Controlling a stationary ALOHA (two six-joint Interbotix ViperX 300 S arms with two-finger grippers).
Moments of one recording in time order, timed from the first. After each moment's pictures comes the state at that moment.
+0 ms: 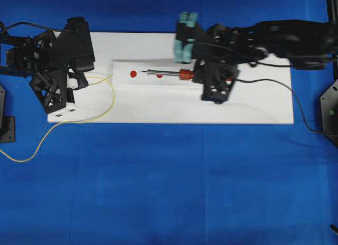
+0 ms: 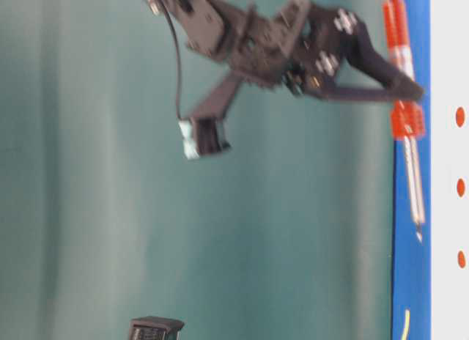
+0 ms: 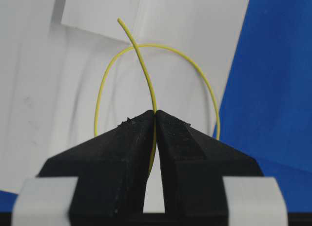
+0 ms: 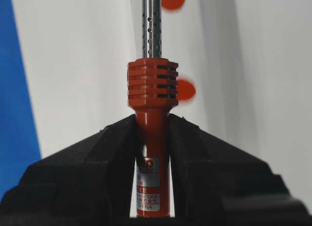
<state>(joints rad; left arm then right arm) 0.13 -0.40 0.81 0.00 0.58 -0.13 -0.23 -0.03 0.55 0.19 0.53 -0.06</state>
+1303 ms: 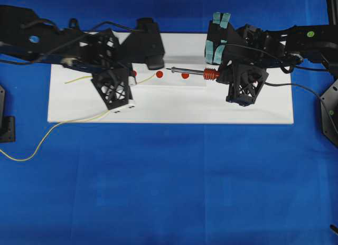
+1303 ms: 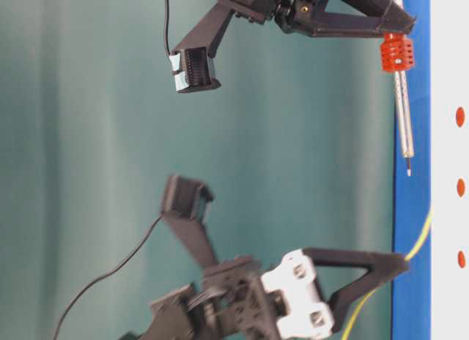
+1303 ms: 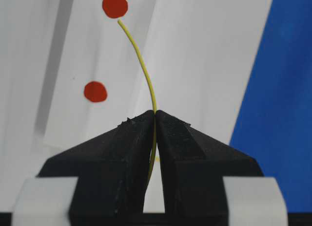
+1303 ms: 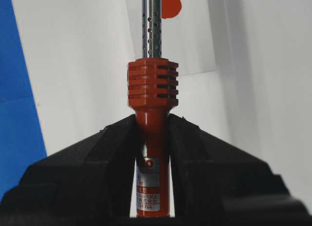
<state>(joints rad) 0.13 0.01 0.46 0.00 0.61 -0.13 -0.23 -0.17 0.69 0.11 0.53 0.04</state>
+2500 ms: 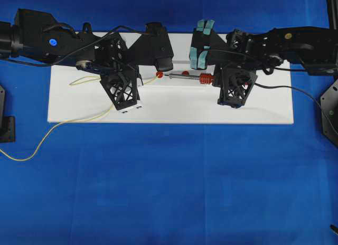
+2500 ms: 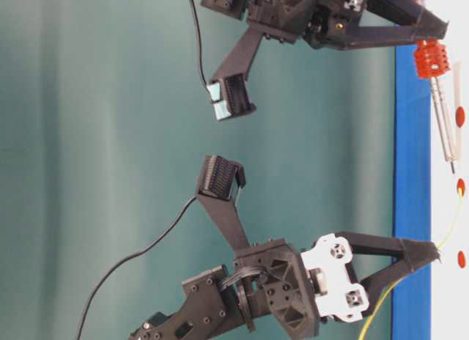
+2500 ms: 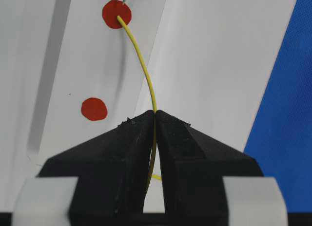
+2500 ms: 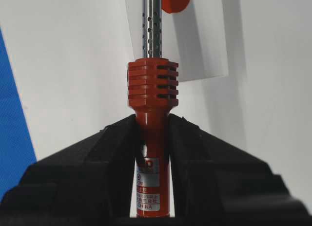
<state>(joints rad) 0.14 0.07 0.45 0.00 0.58 -0.14 -0.22 -0.05 0.63 0.10 0.59 0.04</state>
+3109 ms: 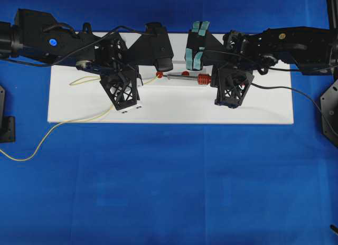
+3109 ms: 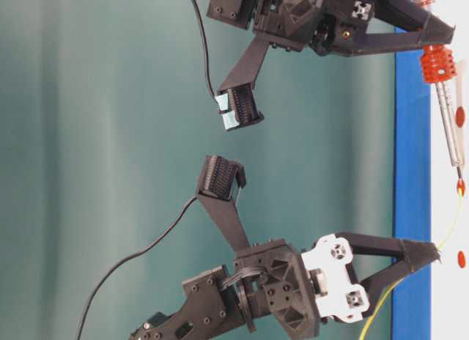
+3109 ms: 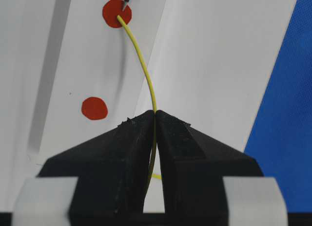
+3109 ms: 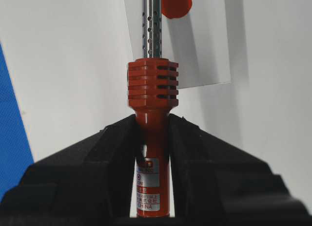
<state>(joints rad) 0.14 0.07 0.45 0.00 0.58 -0.14 -0.22 -0.02 0.61 0.10 0.60 0.04</state>
